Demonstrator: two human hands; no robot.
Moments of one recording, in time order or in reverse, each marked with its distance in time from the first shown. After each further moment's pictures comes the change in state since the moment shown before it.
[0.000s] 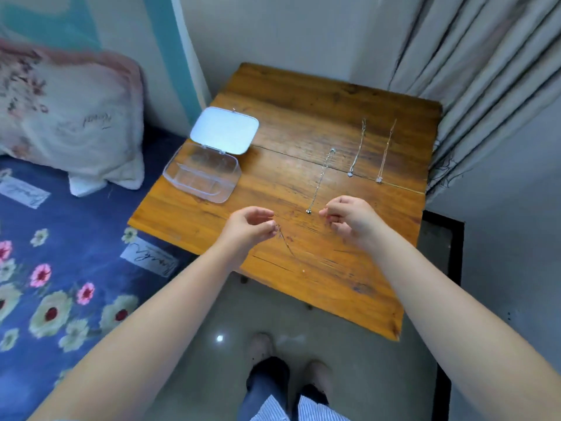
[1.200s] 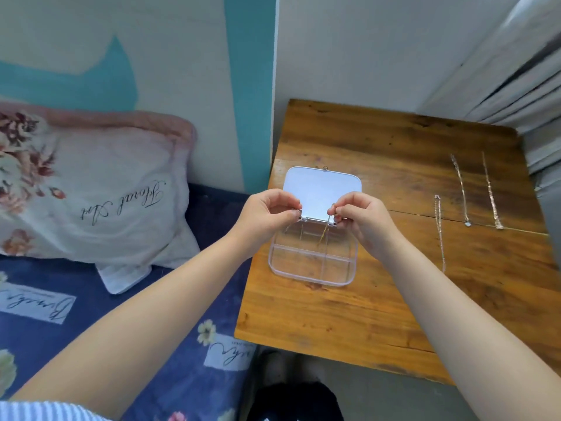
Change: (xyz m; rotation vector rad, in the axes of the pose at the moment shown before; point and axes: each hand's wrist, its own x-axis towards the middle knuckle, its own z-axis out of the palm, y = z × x) left_hand 0.227 0.113 -0.277 0.193 -0.379 0.328; right_hand 0.164 -0.094 0.281 0.067 0.151 -0.283
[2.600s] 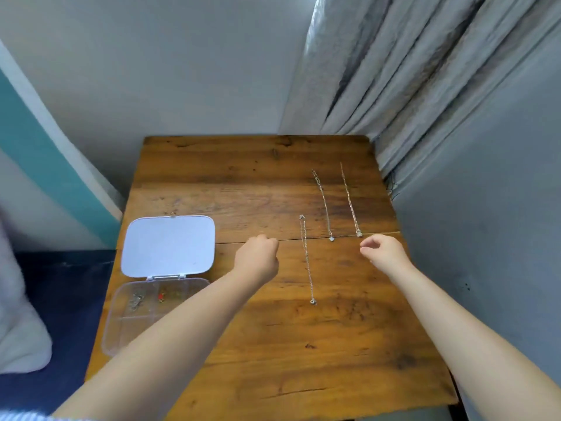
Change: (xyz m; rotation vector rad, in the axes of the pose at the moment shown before) left_hand 0.113 -0.020 0.274 1.260 -0.347 -0.004; right_hand -0.018 0.027 -0.331 -0.735 0.517 0.305
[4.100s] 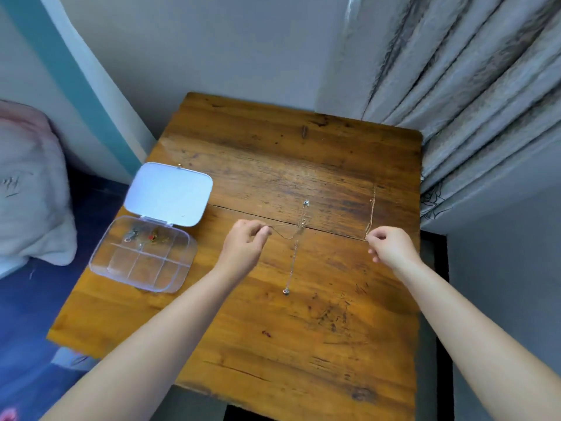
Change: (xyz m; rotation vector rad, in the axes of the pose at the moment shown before) left_hand -0.027 0.059 0.023 -0.801 0.402 -0.402; right_hand 0.074 0.025 -0.020 -0.023 -0.227 -0.122
